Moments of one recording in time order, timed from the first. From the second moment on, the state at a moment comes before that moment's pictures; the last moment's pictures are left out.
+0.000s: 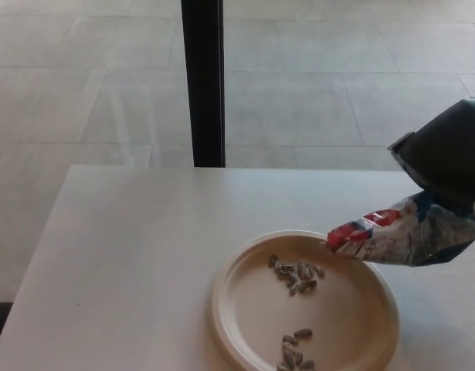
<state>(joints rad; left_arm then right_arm) 0.41 0.71 0.32 1.19 -0.13 -0.24 -0.35 -0.59 -0.72 0.28 0.01 -1.28 -0.10 0.29</state>
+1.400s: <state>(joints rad) 0.44 0.65 0.42 1.23 -0.17 -0.25 -0.37 -0.22 -0.70 0.12 0.08 -1.06 0.05 0.11</state>
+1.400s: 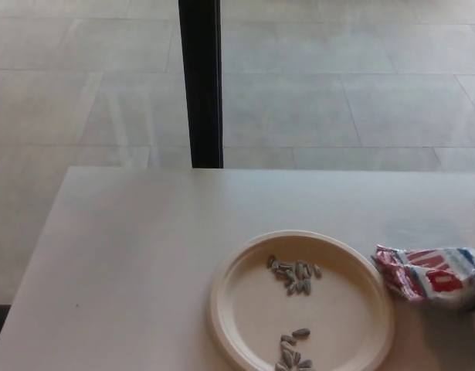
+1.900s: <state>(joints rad) 0.43 0.64 0.41 1.25 -0.17 -0.25 -0.36 0.00 -0.65 0.17 0.06 -1.03 0.07 -0.02</state>
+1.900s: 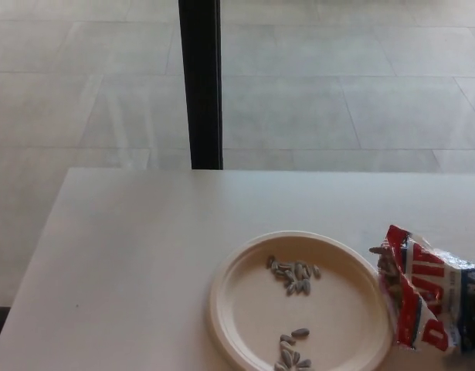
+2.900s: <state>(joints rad) 0.43 0.63 0.43 1.24 -0.18 -0.25 -0.37 0.11 -0.67 -0.12 -0.31 -0.74 0.14 0.28</state>
